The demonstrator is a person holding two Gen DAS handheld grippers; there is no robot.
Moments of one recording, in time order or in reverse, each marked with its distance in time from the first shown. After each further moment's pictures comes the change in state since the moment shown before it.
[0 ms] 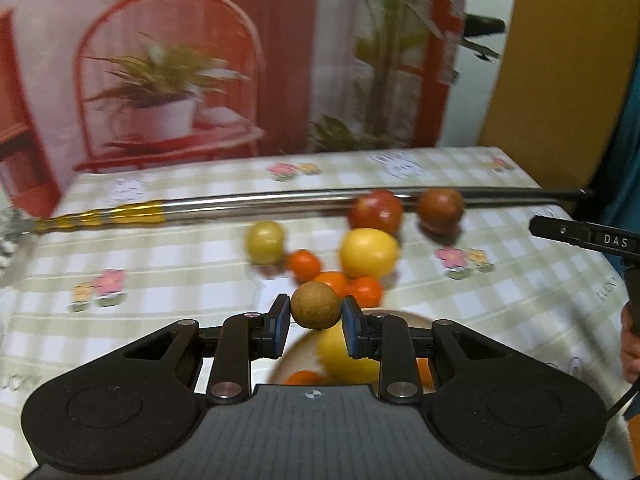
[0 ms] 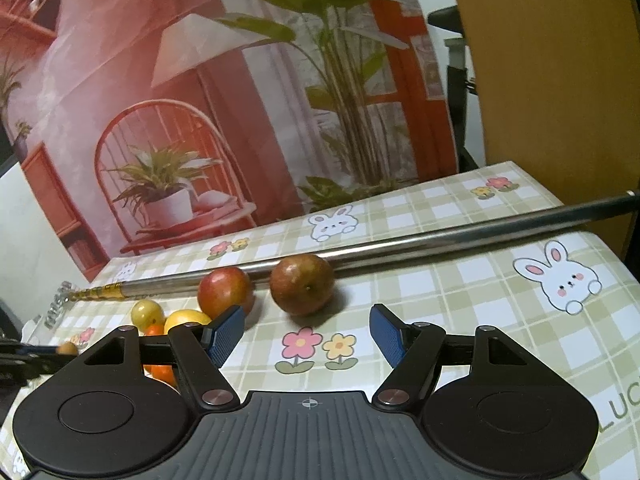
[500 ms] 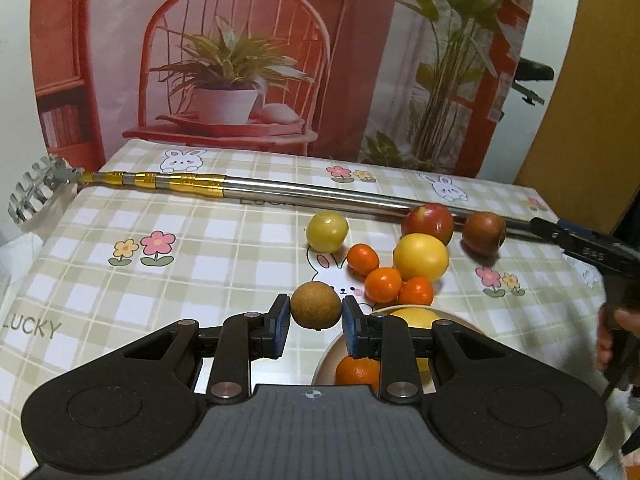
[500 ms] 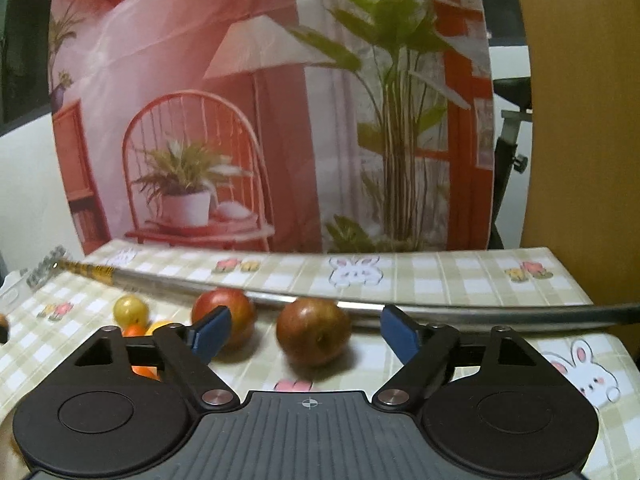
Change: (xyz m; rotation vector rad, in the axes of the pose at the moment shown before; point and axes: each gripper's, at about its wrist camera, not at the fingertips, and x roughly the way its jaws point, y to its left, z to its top) left arm -0.009 0.041 -0.024 -0.171 -0.050 0.040; right arm 0.041 0.020 0.005 -0.249 -0.125 0.015
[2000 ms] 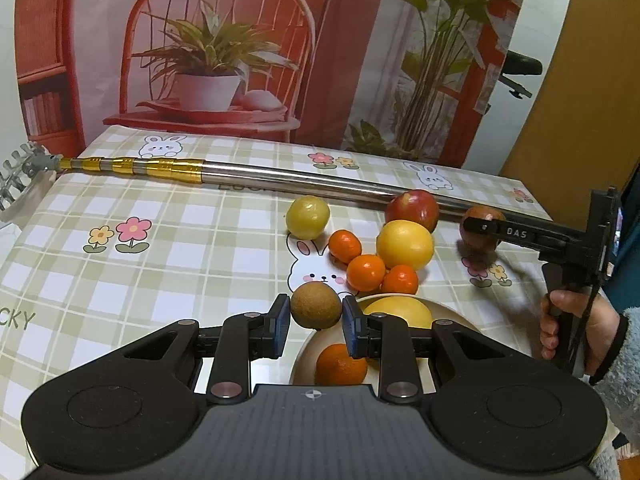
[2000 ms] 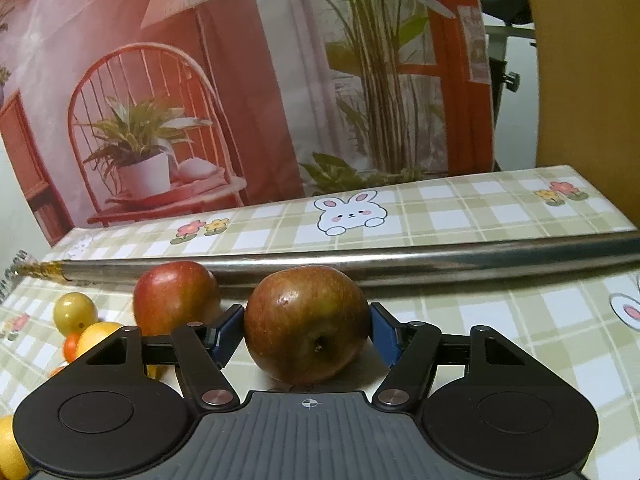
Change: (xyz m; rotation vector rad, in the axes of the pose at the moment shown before) left arm 0.010 -0.001 -0.010 0.005 0.027 -0.060; right arm 0.094 -0.005 -0.020 0.155 0.163 -0.049
